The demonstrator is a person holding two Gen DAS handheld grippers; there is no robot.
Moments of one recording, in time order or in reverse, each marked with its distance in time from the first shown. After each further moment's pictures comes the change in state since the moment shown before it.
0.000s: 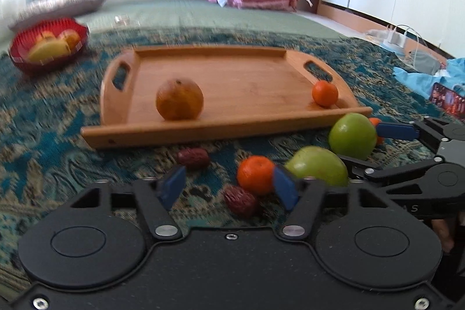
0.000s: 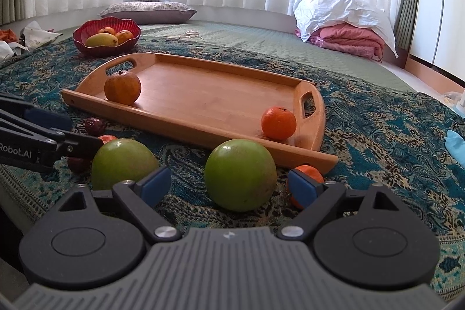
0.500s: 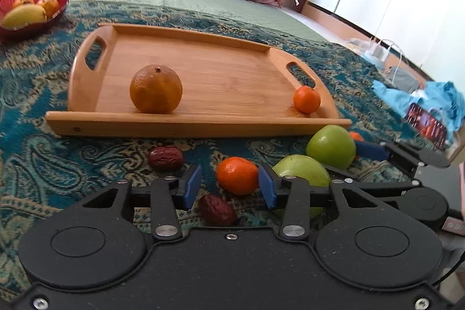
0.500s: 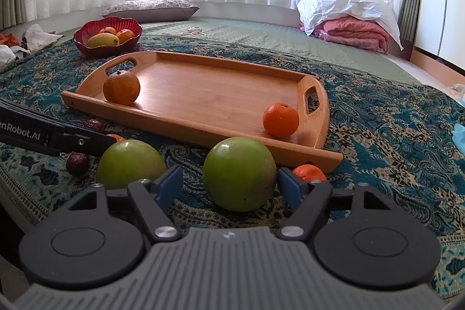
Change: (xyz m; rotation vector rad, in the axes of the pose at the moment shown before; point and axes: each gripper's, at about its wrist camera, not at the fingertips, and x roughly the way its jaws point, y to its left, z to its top) left arm 0.020 0.019 0.013 -0.117 0.049 -0.150; right arm 0.008 -0.008 0.002 0.028 0.022 0.030
